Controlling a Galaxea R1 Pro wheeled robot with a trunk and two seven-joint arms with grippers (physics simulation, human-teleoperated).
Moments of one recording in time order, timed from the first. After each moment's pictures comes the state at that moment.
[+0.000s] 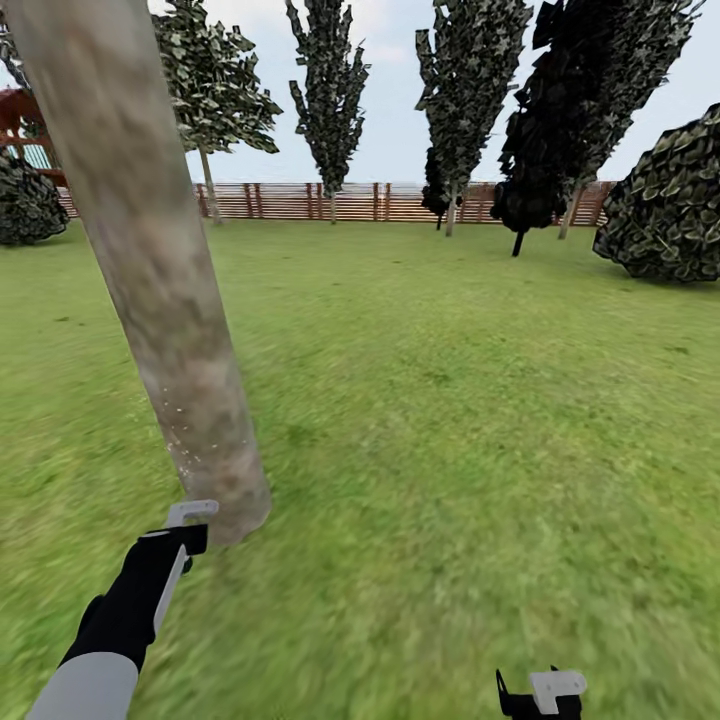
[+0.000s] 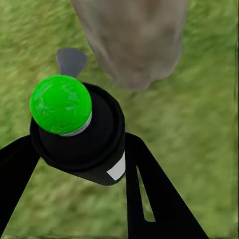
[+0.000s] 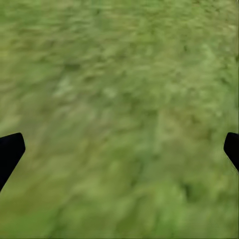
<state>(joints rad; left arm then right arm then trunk) -0.54 0.04 0.23 -0.96 -0.15 0.59 0.09 -0.33 -0.06 -0.34 -0.18 0.44 -0.60 -0.10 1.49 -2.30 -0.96</state>
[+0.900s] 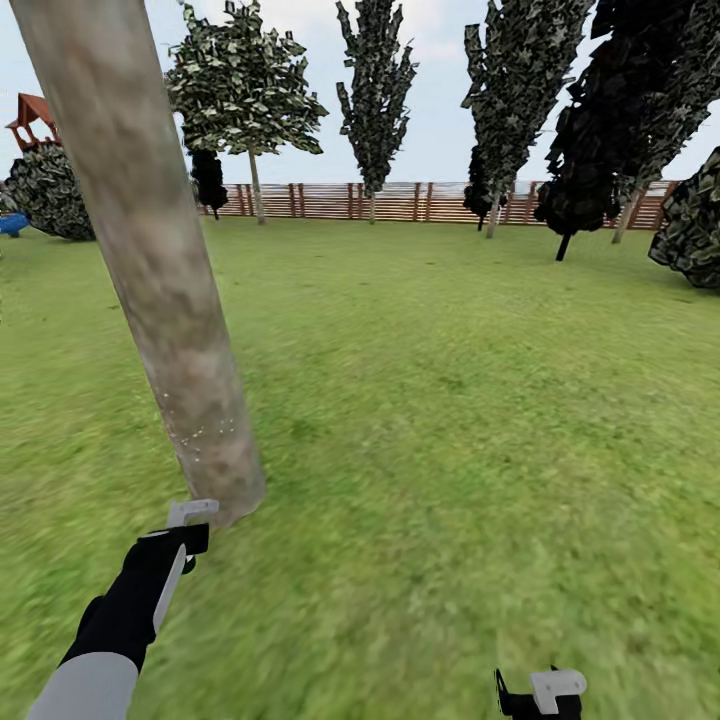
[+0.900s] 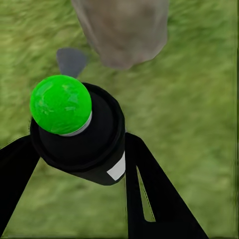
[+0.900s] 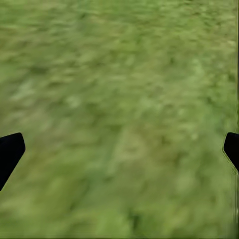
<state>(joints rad) -0.54 0.04 0.23 -0.96 -0.11 0.59 0.09 -0.33 -0.06 -0.34 -0.18 0.44 -0.60 -0.10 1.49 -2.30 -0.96</state>
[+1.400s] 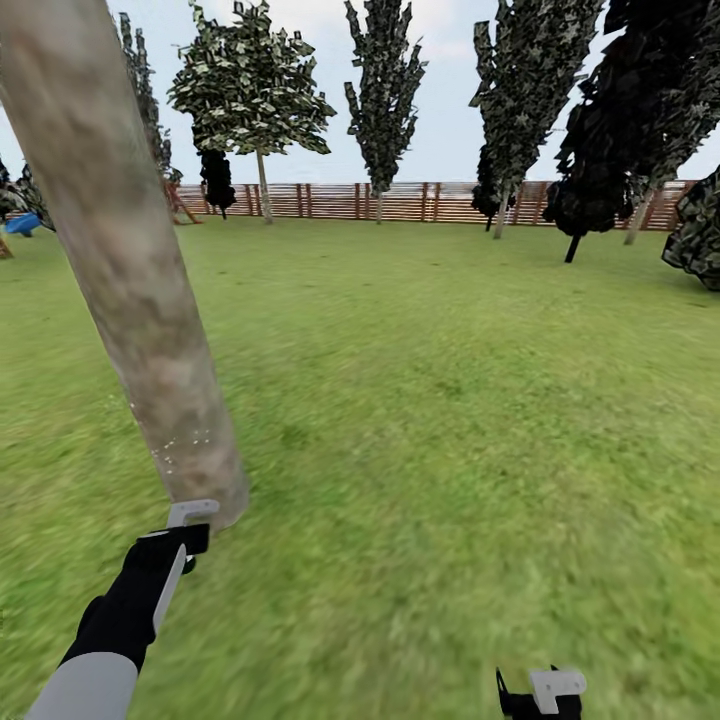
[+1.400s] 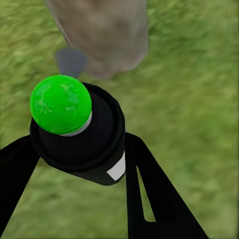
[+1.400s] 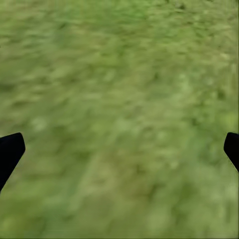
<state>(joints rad) -0.54 0.04 0.23 -0.96 -0.11 0.59 0.09 -0.33 -0.06 -0.34 -0.18 0.44 -0.60 -0.10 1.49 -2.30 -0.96</state>
